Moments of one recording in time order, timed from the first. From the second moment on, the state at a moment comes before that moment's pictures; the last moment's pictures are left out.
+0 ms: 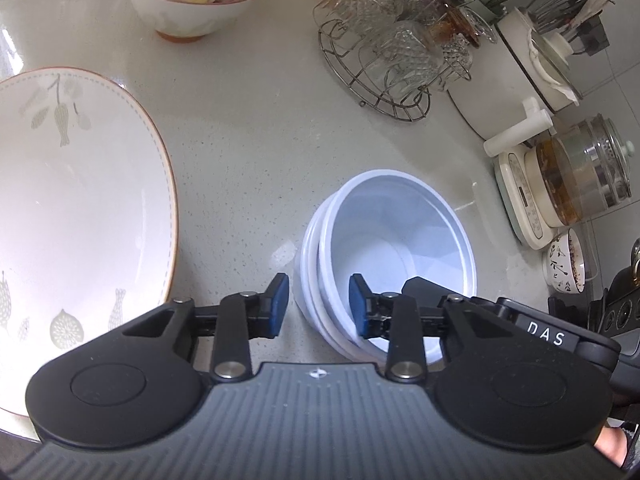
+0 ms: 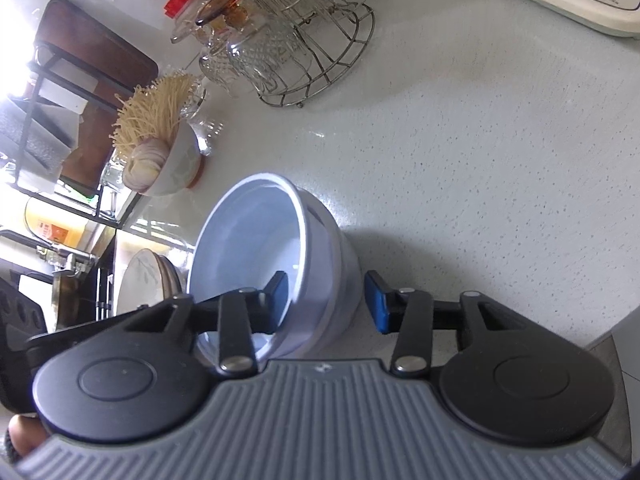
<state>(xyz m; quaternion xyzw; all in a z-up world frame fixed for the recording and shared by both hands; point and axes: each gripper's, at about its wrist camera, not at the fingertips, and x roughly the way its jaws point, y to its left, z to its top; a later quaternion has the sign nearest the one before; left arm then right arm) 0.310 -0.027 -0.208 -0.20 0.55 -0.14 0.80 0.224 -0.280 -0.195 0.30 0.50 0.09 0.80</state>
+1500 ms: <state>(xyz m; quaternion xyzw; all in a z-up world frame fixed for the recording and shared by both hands) 0.225 0.003 -0.142 -0.15 0.51 -0.17 0.83 0.133 -0.243 -0.143 0.30 0.44 0.09 0.84</state>
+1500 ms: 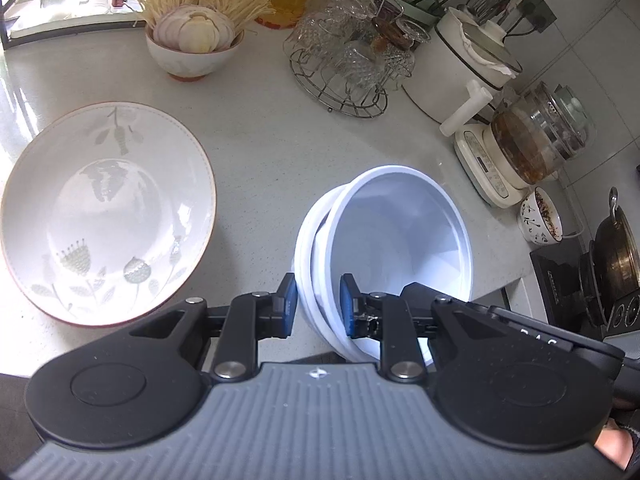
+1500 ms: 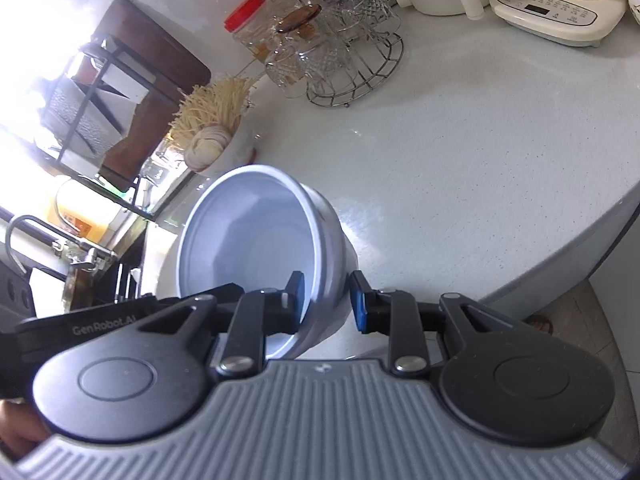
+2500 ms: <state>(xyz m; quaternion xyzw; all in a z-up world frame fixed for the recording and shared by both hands) 0.262 0.086 -0.098 -0.18 0.48 -0.19 0.84 0.166 -0.164 -0.089 0.26 0.42 0.09 0.87</state>
